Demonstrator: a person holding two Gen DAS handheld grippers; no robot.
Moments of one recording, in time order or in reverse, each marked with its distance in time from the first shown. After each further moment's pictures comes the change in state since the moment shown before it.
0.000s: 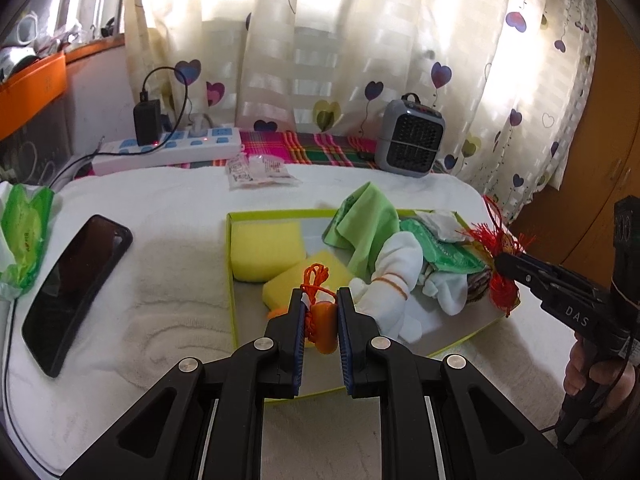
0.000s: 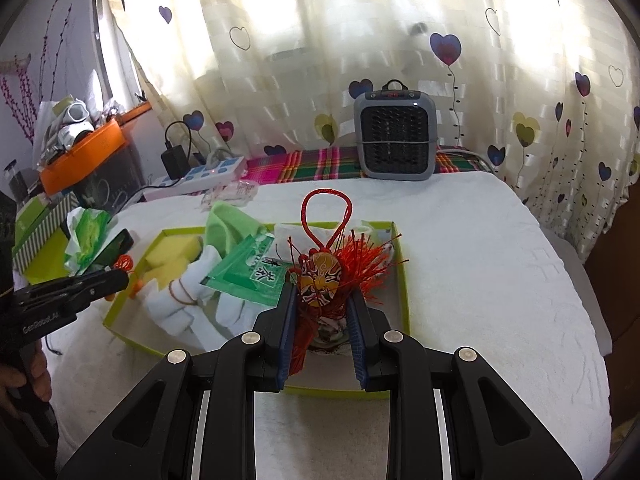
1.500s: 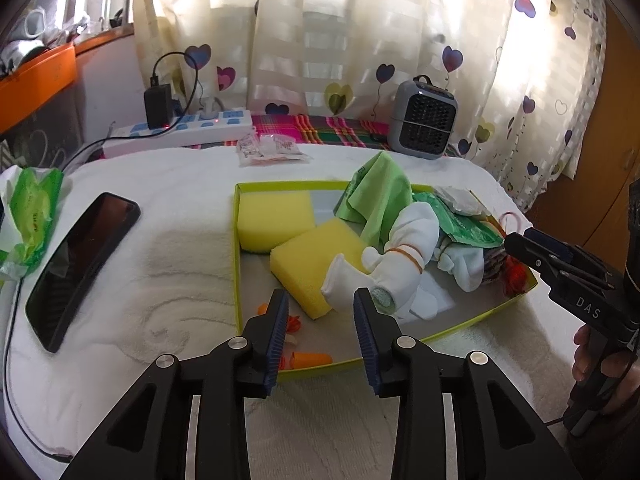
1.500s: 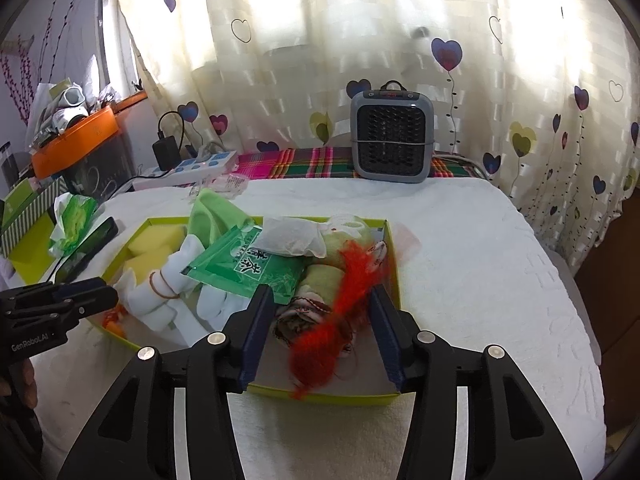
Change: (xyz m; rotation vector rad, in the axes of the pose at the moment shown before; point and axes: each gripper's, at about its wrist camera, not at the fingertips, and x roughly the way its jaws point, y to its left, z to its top) left arm 0.006 -0.002 -0.016 0.001 0.029 0.057; right arm 0.005 0.003 -0.007 -0.054 -0.029 -0.052
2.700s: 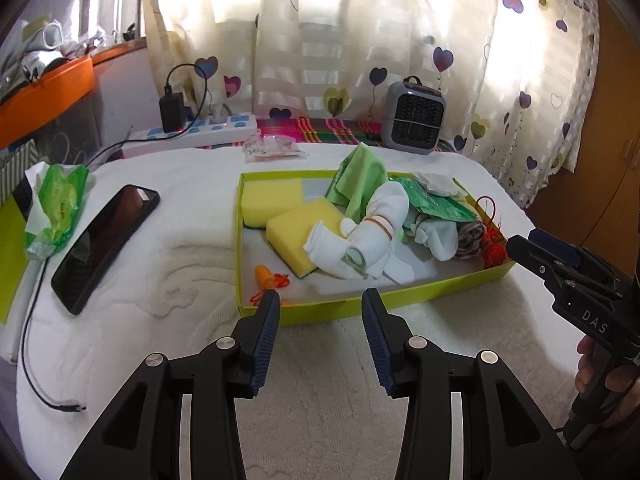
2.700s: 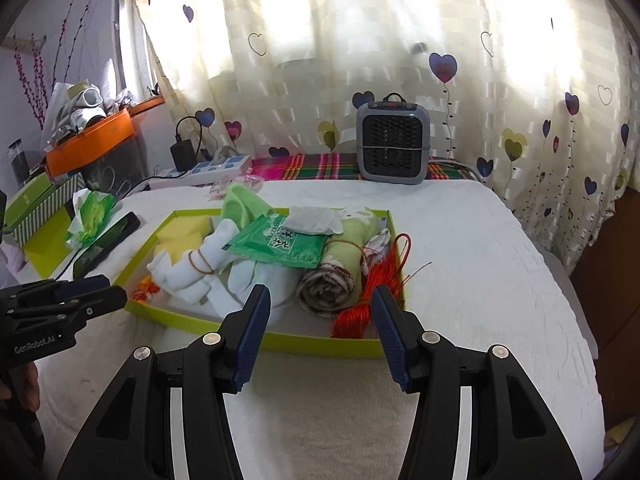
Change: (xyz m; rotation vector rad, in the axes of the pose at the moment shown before) left arm -0.037 -0.020 -0.026 0.021 -0.020 0.050; right arm -0.039 0.014 -0.021 -0.003 -0.036 0.014
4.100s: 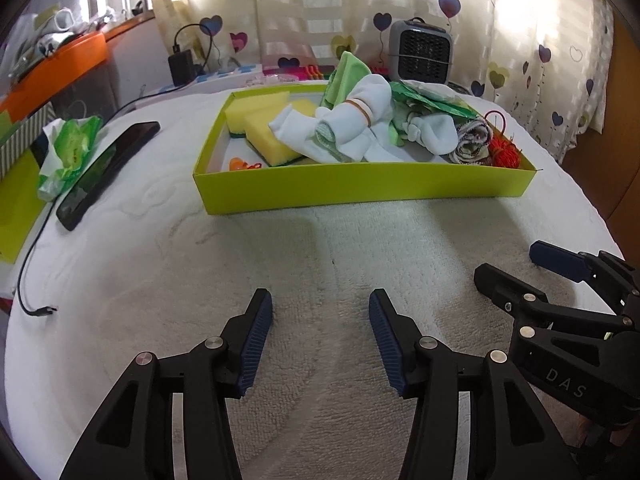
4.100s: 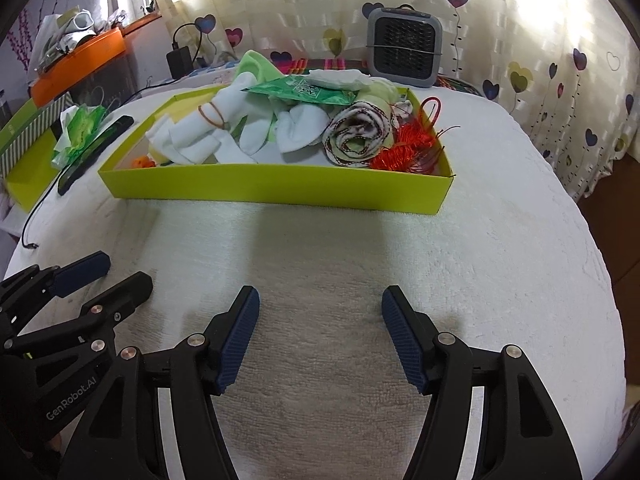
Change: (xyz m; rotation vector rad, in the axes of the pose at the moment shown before) left arm 0.018 -0.042 -0.065 0.007 0.104 0.139; right arm 0.016 0.025 -0.062 -0.031 0.274 -0.066
